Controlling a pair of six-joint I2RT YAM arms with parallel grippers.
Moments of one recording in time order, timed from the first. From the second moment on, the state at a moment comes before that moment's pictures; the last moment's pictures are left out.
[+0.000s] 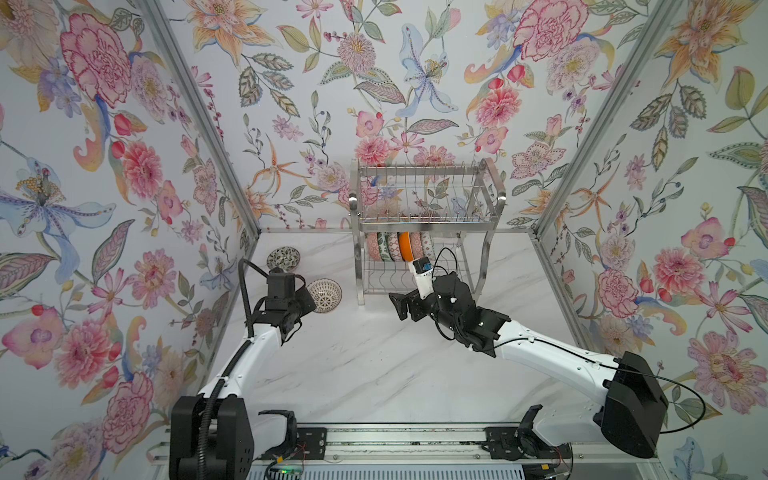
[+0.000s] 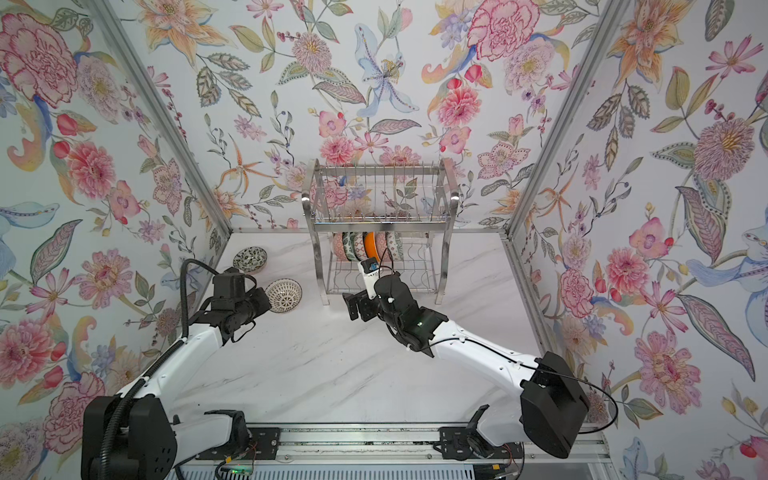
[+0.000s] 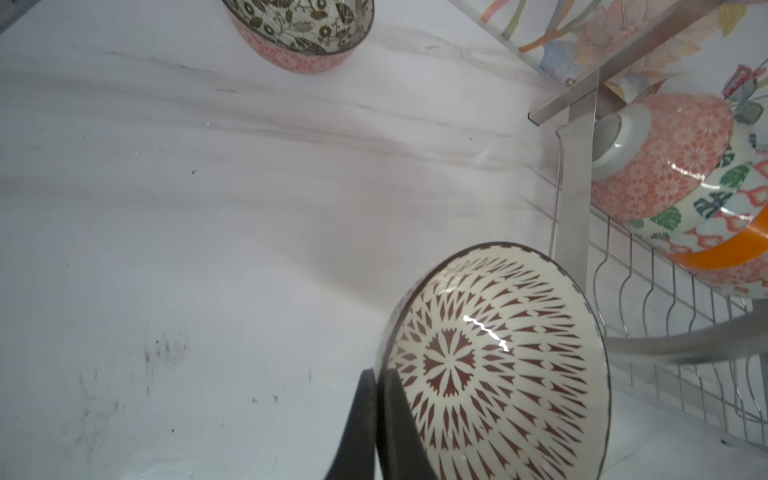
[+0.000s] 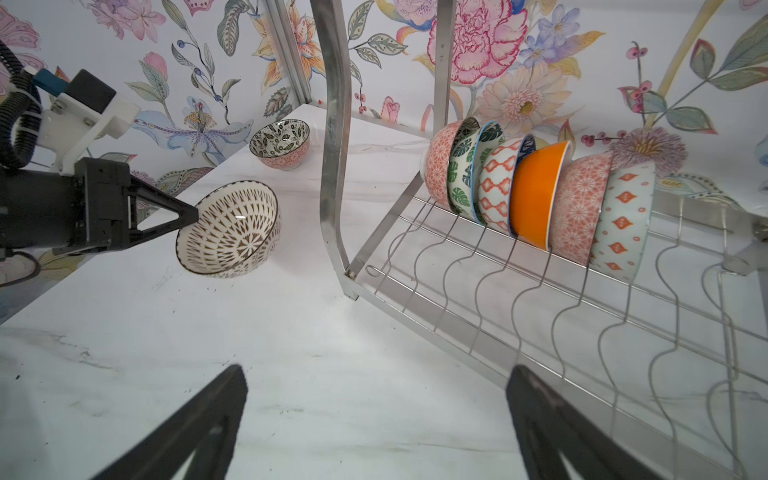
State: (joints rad) left arm -0.11 1.20 0.76 -0.36 -0.02 -0.53; right arm 0.86 1.36 0.96 0.00 0.16 0.19
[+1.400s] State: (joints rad) left arm -0.73 1.75 1.09 -0.26 -0.11 -0.59; right arm 0.72 1.22 0.80 -0.20 0.24 0.24
